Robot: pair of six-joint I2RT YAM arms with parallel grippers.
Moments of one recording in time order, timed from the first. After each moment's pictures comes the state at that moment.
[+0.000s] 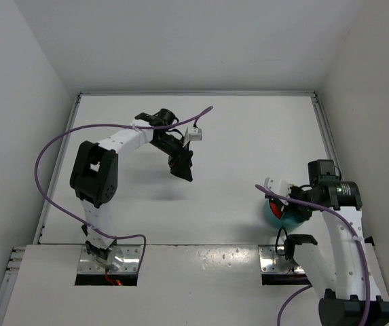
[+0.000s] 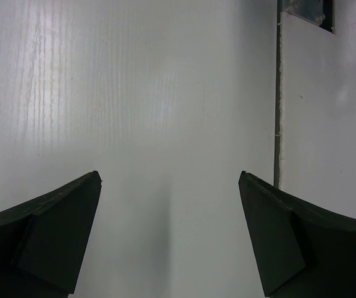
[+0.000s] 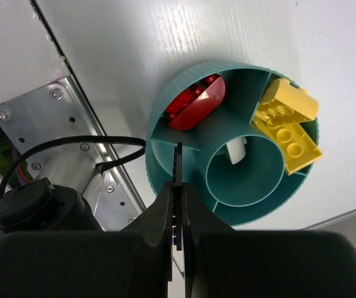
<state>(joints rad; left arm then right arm) -0.42 1.92 1.50 -0.92 0.97 0.75 -0.06 0.79 0.85 -1.38 -0.36 -1.25</state>
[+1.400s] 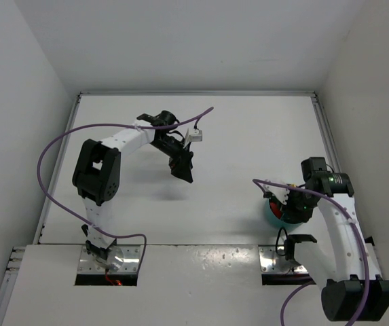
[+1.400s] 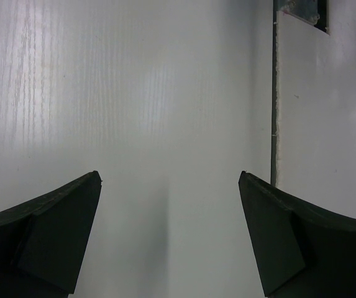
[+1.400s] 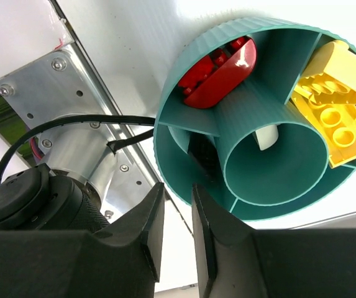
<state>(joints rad) -0.42 1.95 1.50 -0.93 0.98 0.76 -0.03 0.89 0.80 -1.38 -0.25 -1.19</state>
